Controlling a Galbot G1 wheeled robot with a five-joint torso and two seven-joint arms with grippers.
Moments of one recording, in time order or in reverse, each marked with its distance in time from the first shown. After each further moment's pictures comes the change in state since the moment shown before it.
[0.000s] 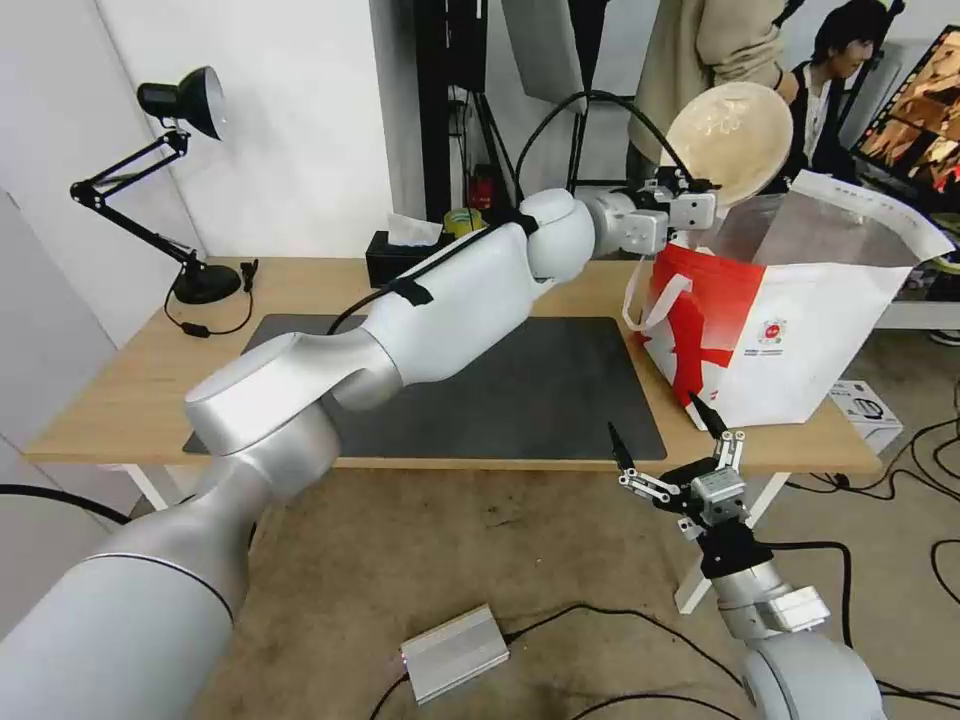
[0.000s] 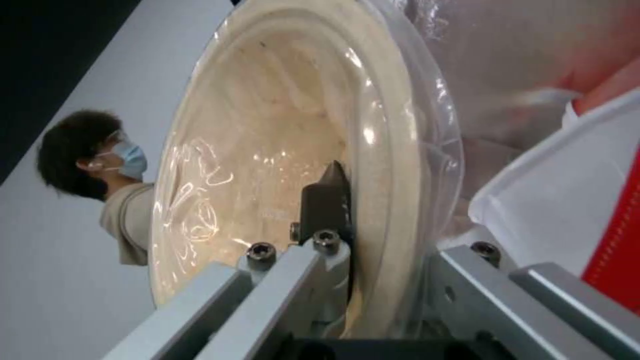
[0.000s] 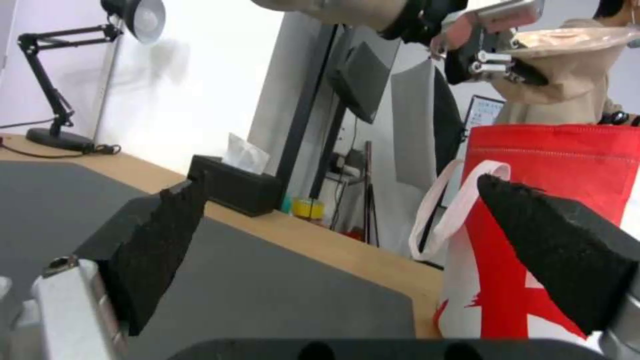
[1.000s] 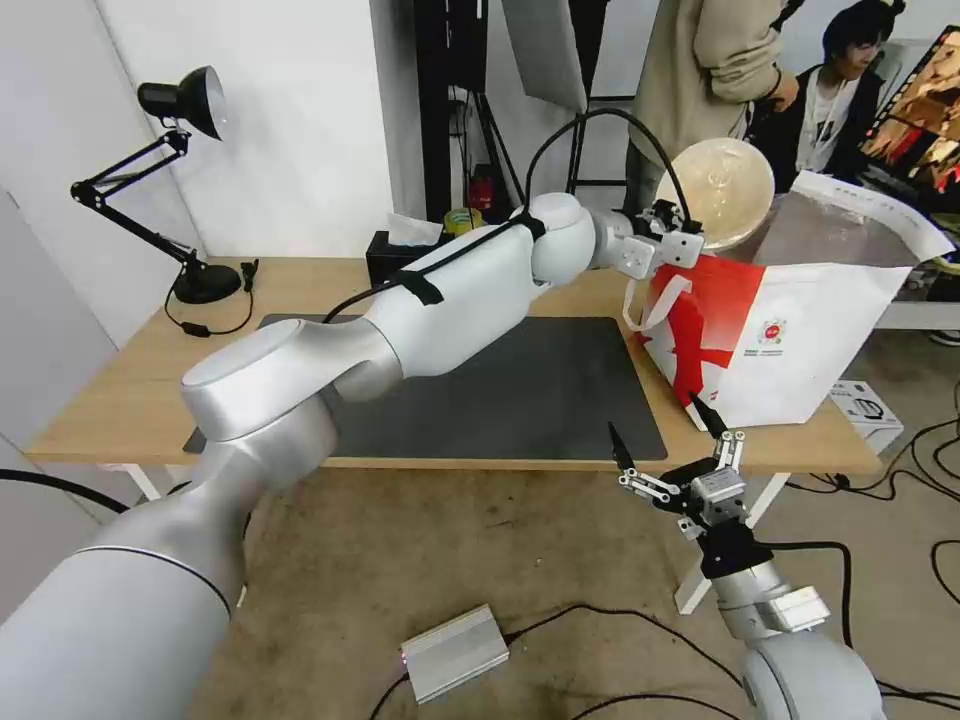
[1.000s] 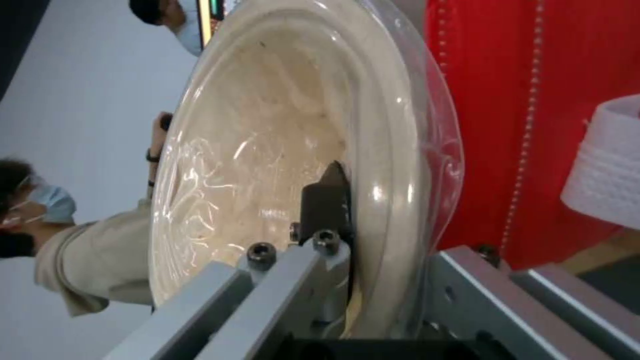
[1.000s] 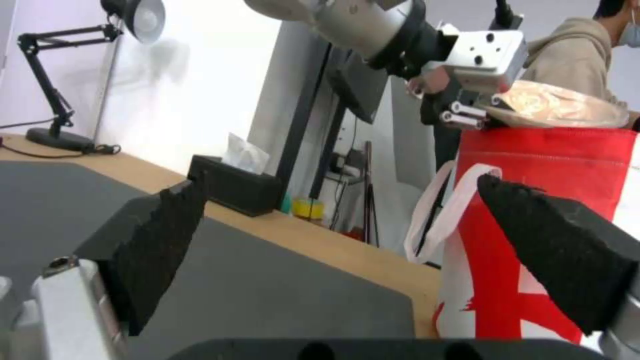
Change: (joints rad) left arm -0.048 0.001 0.116 0.035 0.067 -0.026 0.123; right arm 0.000 0.000 0.000 0.000 0.000 0.000 0.000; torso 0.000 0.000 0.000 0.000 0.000
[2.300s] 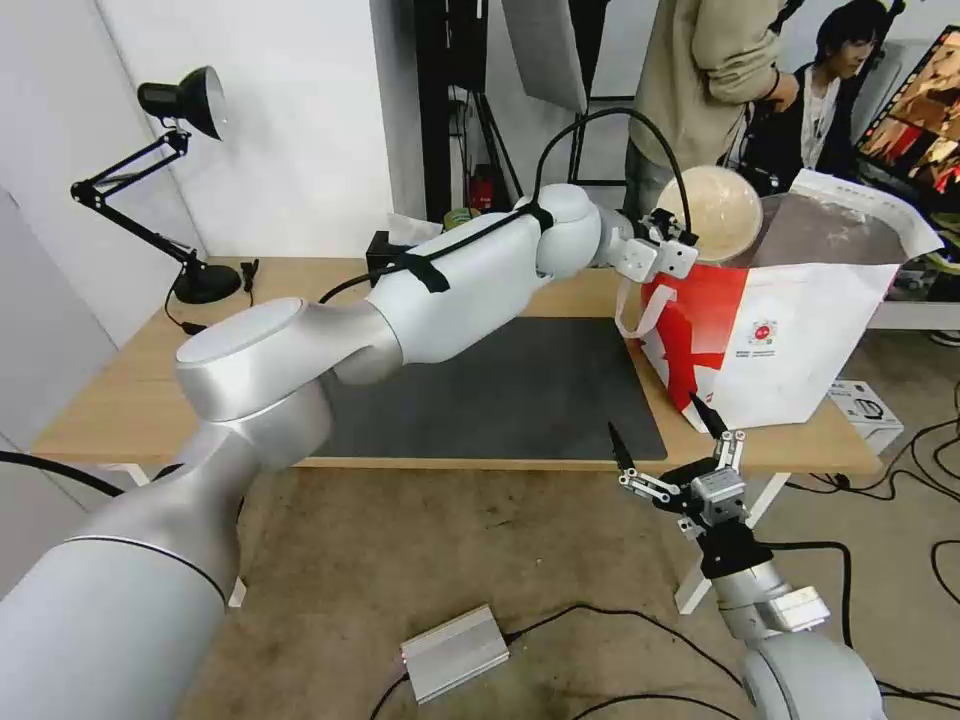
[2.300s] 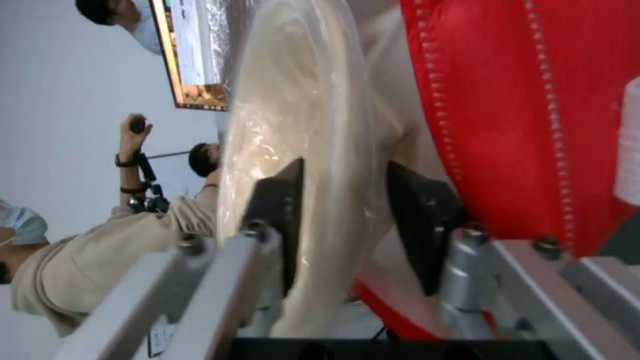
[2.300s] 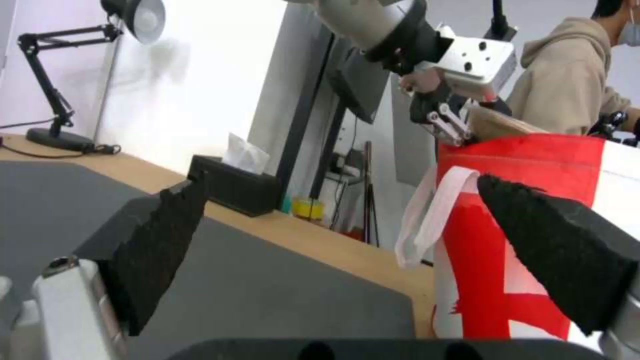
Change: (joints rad) left arm -0.067 -0.002 0.072 0.021 -0.004 0.008 0.071; right arm 0.000 0.000 0.000 0.000 0.000 0.000 0.000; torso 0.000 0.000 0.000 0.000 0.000
